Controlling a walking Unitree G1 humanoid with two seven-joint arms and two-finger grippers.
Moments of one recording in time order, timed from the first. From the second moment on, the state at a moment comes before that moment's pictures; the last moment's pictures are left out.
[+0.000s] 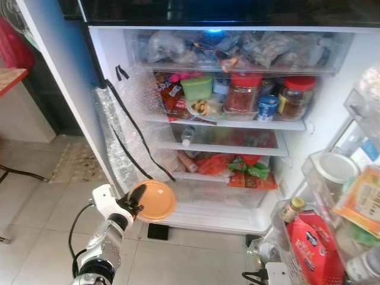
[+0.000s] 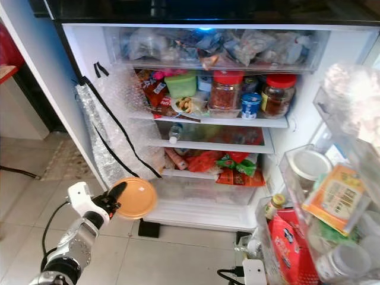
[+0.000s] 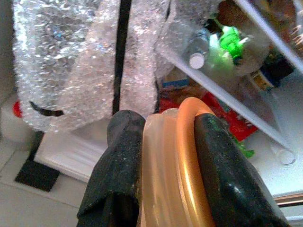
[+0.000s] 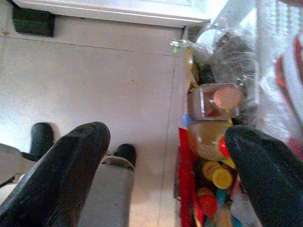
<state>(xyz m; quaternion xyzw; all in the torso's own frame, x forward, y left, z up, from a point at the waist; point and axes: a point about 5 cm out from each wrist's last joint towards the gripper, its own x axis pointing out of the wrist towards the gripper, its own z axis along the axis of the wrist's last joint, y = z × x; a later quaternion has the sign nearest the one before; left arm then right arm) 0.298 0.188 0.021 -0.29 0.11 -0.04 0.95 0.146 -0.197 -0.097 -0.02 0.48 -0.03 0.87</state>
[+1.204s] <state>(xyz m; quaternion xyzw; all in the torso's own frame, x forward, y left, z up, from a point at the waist) 0.298 0.179 0.030 -0.35 0.11 -0.09 0.93 0.148 -0.202 -0.096 -0.09 0.49 -0.05 0.87</state>
